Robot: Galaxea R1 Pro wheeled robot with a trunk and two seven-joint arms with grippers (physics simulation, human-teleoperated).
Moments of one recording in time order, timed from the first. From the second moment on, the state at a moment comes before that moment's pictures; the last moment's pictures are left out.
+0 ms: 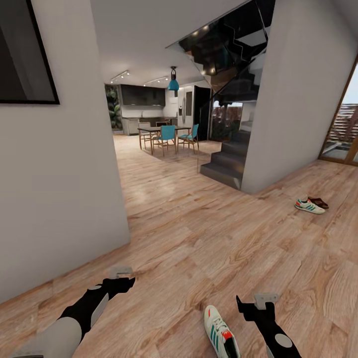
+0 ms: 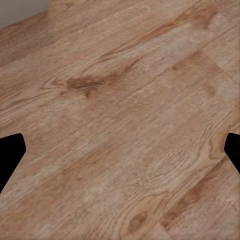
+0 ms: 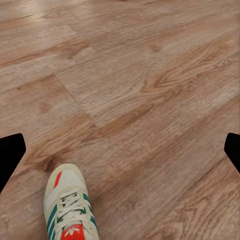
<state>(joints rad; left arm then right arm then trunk) -0.66 0.05 0.04 -0.35 0.02 0.11 -0.14 -0.25 -0.08 0.00 -0.81 0.01 -0.09 0.00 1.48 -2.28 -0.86</state>
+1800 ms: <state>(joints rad) -0.72 0.01 0.04 -0.40 -0.02 0.13 -0.15 -0.25 -0.10 0.00 -0.76 0.01 -0.08 0.00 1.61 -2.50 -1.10</state>
